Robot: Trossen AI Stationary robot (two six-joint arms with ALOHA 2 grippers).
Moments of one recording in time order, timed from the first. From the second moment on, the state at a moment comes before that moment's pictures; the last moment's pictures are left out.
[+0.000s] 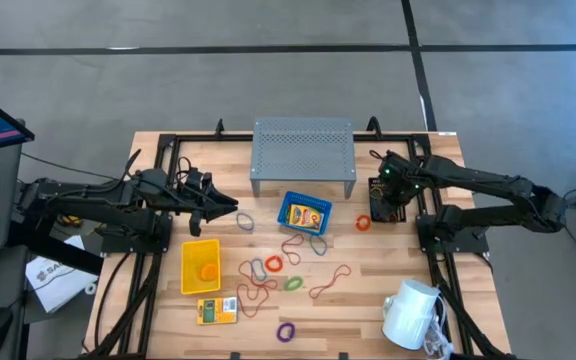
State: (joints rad) left arm -0.02 0.69 0.57 0.04 0.00 -0.46; right arm -0.53 1.04 0.64 -0.96 -0.11 0.38
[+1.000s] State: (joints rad) left arm -0.02 0.69 0.57 0.03 0.02 -0.50; right arm -0.61 1.03 0.63 -0.99 -0.06 0.56
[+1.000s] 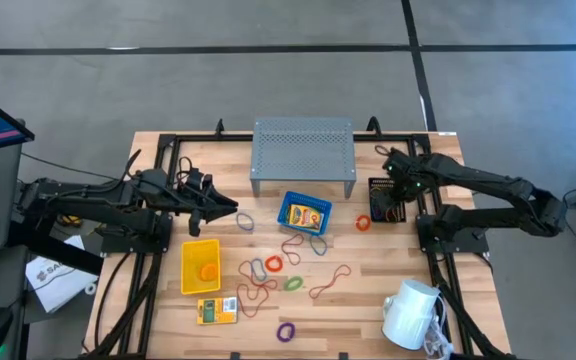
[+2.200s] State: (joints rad) left arm -0.02 0.69 0.57 0.03 0.02 -0.52; right arm -1.02 0.96 0.62 -0.85 -0.47 0.53
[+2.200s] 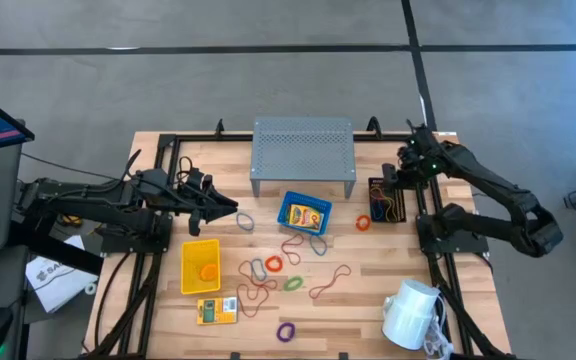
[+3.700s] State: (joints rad) left arm -0.02 0.69 0.57 0.04 0.02 -0.54; right arm -1.21 0.76 0.53 -0.96 -0.51 0.47
